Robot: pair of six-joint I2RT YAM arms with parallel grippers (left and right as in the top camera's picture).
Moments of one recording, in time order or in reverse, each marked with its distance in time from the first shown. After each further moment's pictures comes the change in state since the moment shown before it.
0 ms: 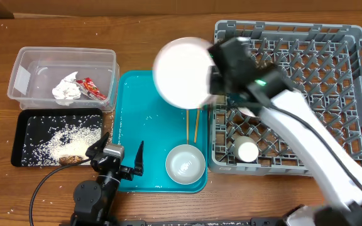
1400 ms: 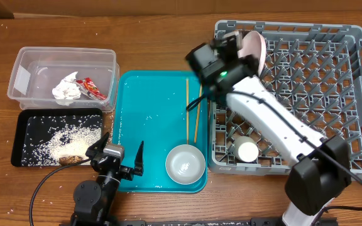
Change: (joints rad) left arm 0.000 0.000 0.000 0.000 0.000 0.000; right arm 0.077 0.280 -0.001 0.039 0.615 -0.257
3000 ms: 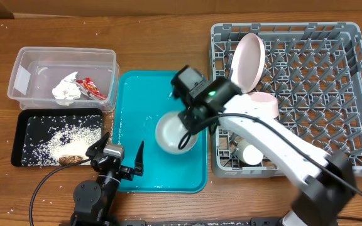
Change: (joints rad) left arm 0.000 0.000 0.000 0.000 0.003 0.000; right arm 0.101 -0.101 -0.026 -0.145 -0.902 -0.165
